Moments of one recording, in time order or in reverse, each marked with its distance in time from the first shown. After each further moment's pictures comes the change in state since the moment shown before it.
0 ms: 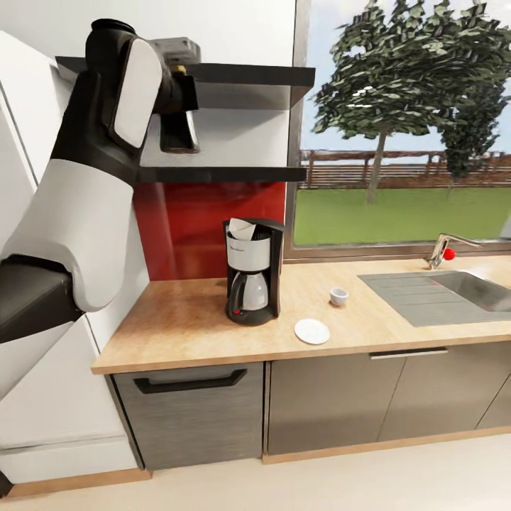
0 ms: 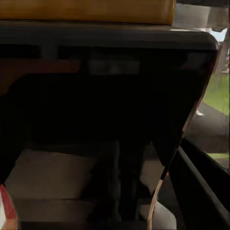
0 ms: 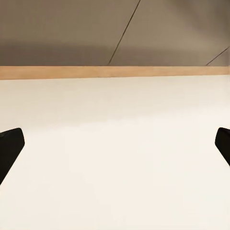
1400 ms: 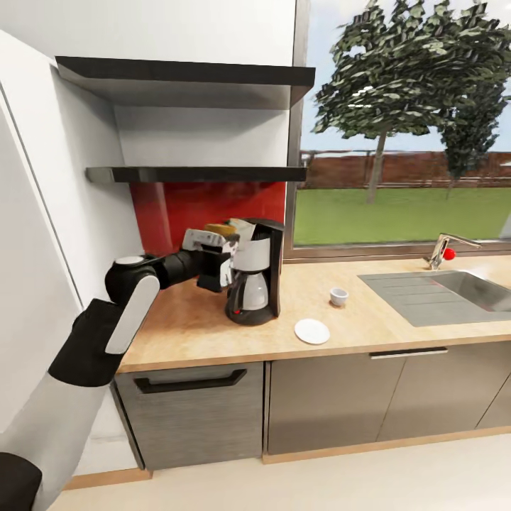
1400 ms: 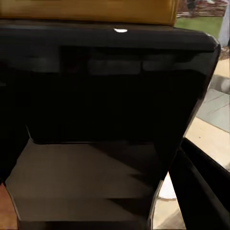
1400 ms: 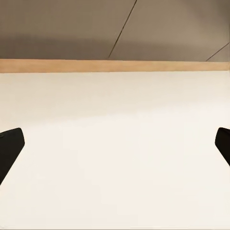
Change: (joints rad) left arm 0.863 0.257 -0.210 -0.688 0.154 -0.062 -0.450; right arm 0.002 -0.001 0.001 0.024 0.003 -0.007 -0.002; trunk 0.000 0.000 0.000
